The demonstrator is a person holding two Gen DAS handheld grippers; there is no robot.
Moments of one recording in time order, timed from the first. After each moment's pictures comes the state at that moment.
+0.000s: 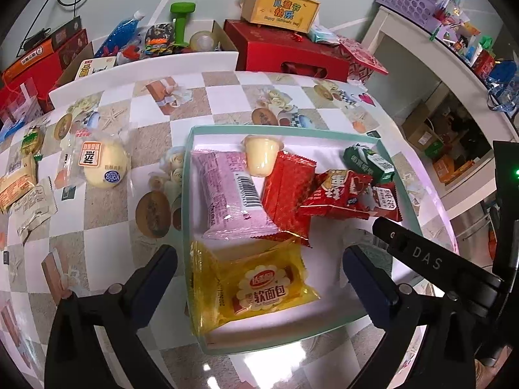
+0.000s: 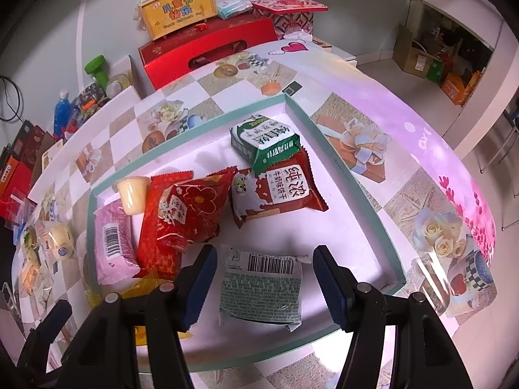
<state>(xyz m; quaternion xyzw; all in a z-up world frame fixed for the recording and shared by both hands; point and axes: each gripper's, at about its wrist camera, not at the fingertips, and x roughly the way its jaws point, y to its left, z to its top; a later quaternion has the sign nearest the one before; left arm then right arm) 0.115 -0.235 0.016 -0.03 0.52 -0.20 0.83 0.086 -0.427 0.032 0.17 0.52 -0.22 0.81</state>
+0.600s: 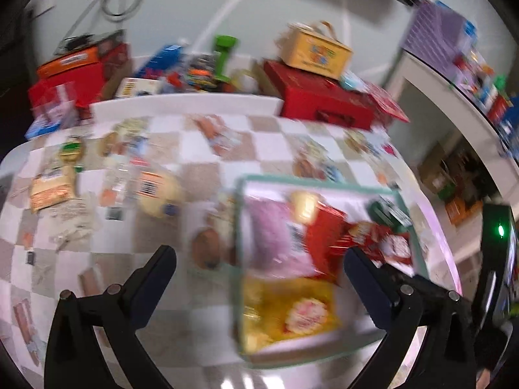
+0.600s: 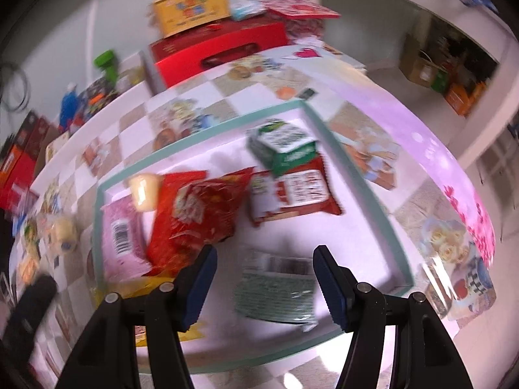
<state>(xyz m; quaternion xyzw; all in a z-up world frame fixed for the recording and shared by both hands) 0.127 -0.177 0.045 -0.07 0.46 -0.13 0.88 0.098 -0.398 0.030 0.14 0.52 -0.19 0.82</state>
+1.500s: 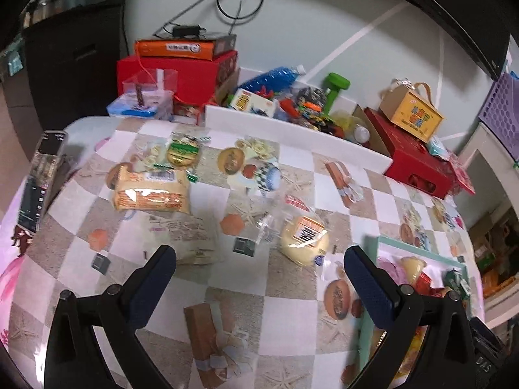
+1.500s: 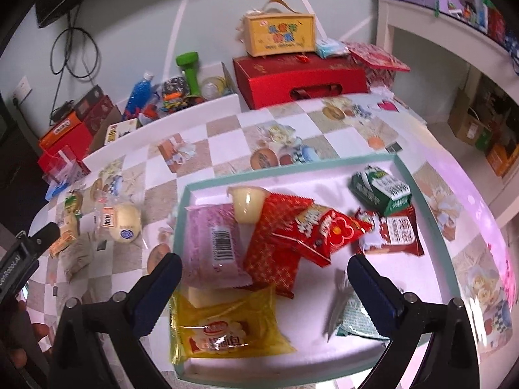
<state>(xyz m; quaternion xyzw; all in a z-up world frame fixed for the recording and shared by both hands) 0.154 -0.052 0.029 -0.14 0.42 0.01 0.90 0.116 -0.326 0.050 0.08 0.46 -0.10 0.88</state>
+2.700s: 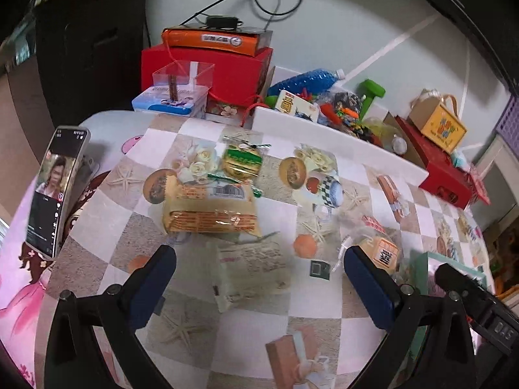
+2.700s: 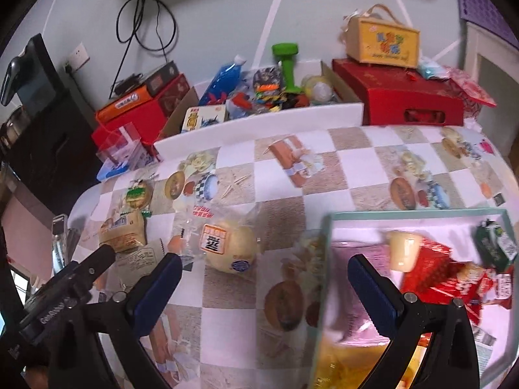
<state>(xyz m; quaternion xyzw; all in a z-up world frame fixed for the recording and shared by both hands) 0.172 0.034 0.007 -0.15 0.42 0.04 0.89 0.195 -0.211 0.033 0.08 0.46 0.05 0.88</state>
